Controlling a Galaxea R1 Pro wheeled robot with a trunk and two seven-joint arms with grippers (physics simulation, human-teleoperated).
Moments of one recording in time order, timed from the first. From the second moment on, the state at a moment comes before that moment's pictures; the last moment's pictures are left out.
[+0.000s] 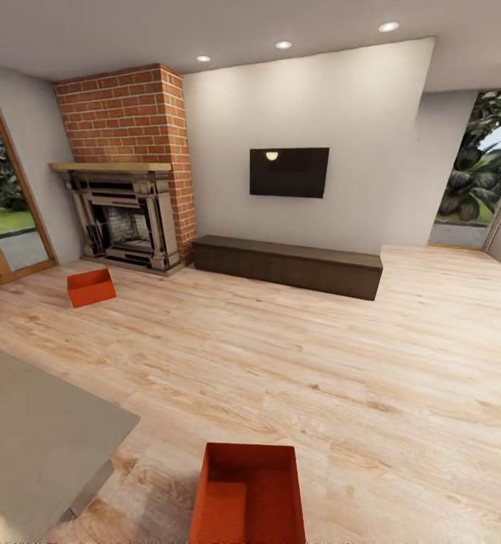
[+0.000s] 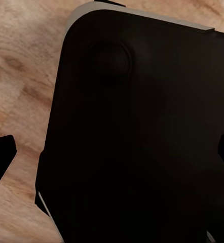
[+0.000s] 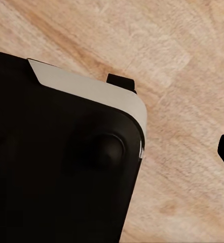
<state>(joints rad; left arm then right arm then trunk) 0.00 0.00 0.00 -0.05 0.25 -0.05 -0.01 -0.13 0.00 0.31 0.02 -0.05 -0.13 -0.03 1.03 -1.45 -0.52</state>
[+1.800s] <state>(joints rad) 0.00 0.00 0.00 -0.06 0.25 -0.05 -0.01 -0.13 0.01 0.32 0.02 -0.04 -0.13 -0.02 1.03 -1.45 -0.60</state>
